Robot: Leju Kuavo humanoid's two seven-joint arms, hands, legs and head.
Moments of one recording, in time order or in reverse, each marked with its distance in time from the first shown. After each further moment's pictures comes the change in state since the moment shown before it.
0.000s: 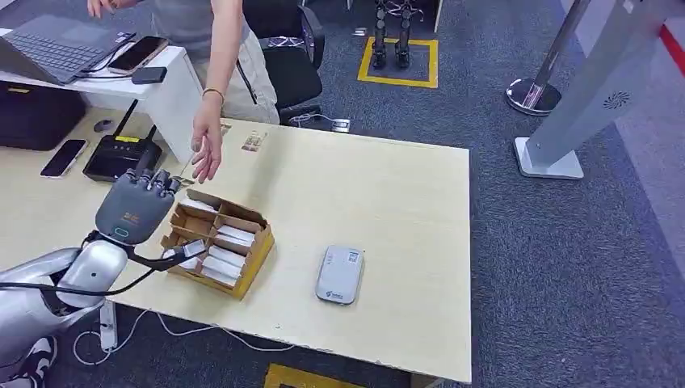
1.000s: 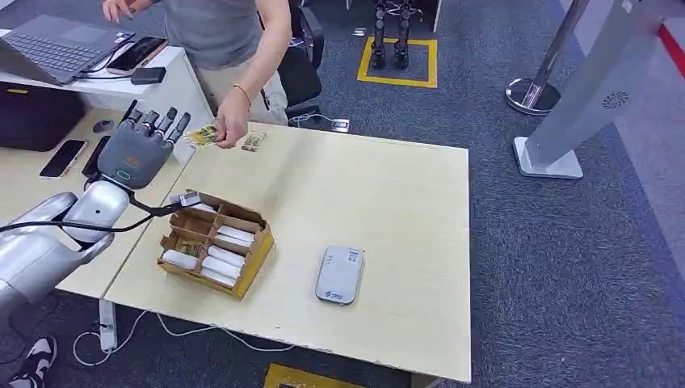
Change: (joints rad) left arm -0.185 -0.175 0.158 0.316 0.003 0.090 -0.299; right arm -0.026 0.016 0.000 -0.007 0.046 0.021 0.014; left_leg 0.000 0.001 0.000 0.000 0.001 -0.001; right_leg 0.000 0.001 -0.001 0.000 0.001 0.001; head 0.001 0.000
